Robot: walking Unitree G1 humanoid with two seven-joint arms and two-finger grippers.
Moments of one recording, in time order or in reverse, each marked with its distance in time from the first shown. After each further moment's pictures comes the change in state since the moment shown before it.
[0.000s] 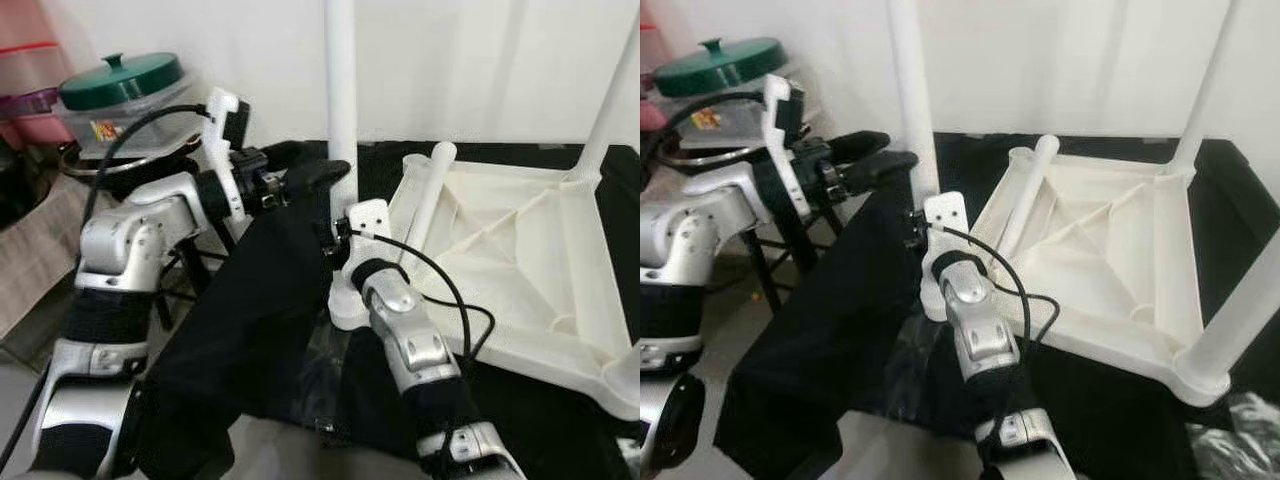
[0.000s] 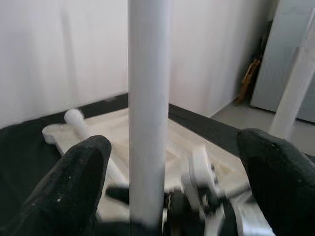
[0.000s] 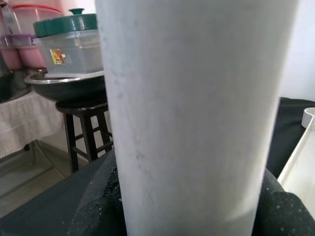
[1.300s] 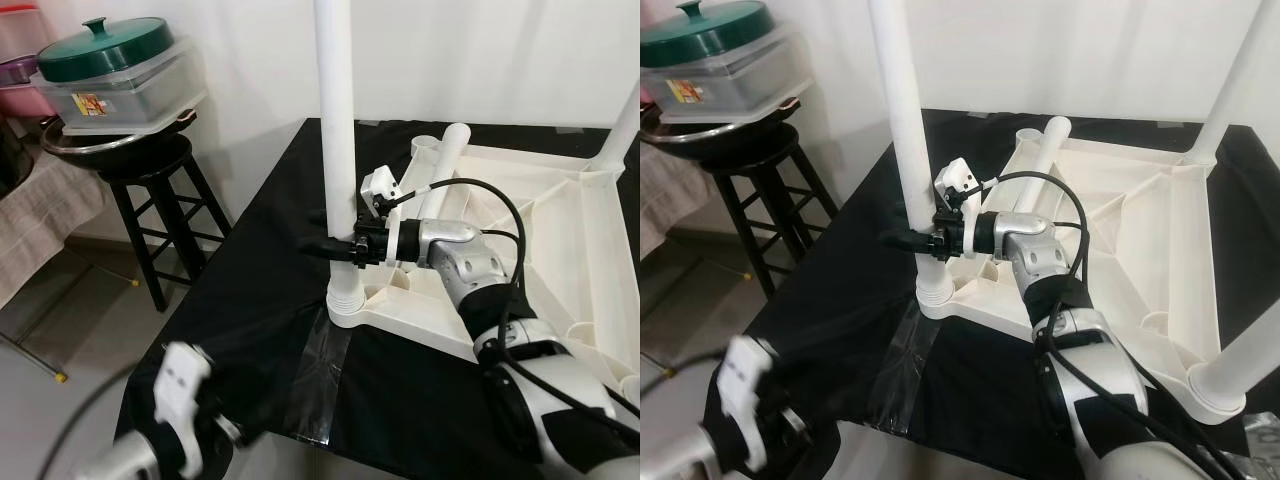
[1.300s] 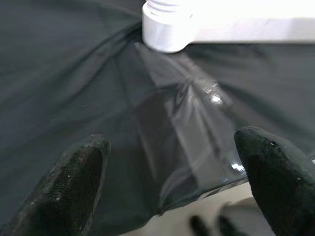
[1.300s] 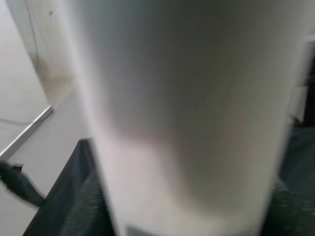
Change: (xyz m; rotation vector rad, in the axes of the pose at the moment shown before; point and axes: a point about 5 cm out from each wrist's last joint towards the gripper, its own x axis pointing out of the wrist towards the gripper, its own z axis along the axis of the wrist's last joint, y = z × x) left arm -0.107 -0.122 -0.176 -0.027 0.397 0.467; right arm 0.020 -0.043 0.028 -0.030 0.067 0.995
